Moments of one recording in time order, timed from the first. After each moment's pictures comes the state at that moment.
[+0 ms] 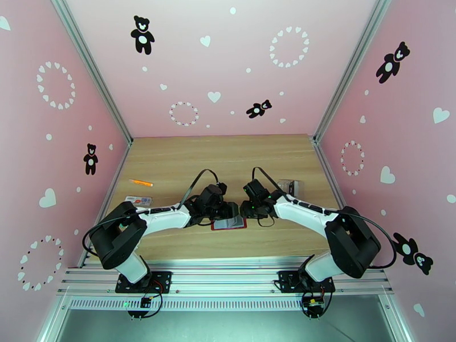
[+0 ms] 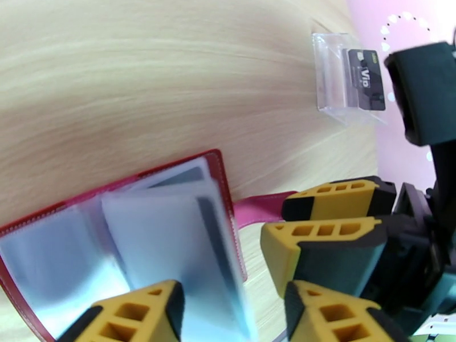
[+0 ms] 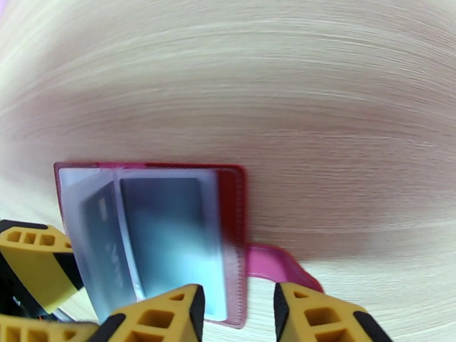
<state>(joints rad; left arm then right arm) -0.83 1.65 0.82 0.09 0.27 -0.91 0.67 1.50 0.84 -0.51 -0.04 0.64</state>
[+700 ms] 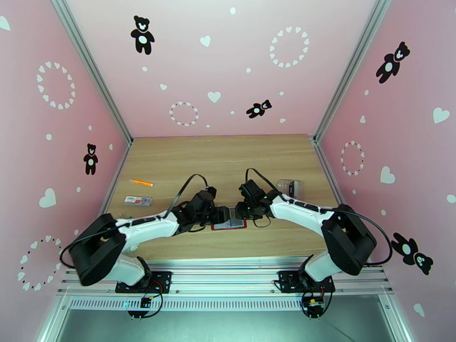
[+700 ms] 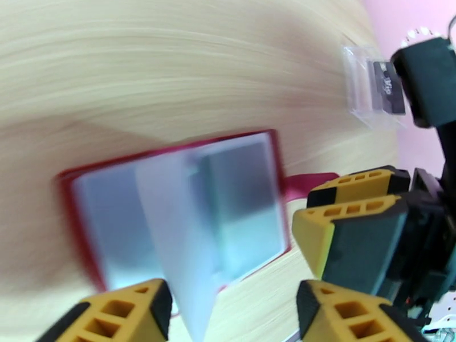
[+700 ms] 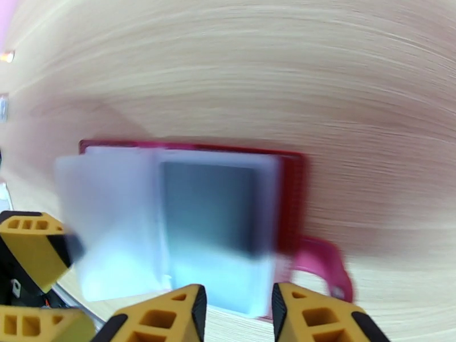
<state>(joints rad) -0.83 1.38 0.66 -0.06 0.11 -0.90 0.73 1.56 0.89 -0.48 -0.12 0.63</state>
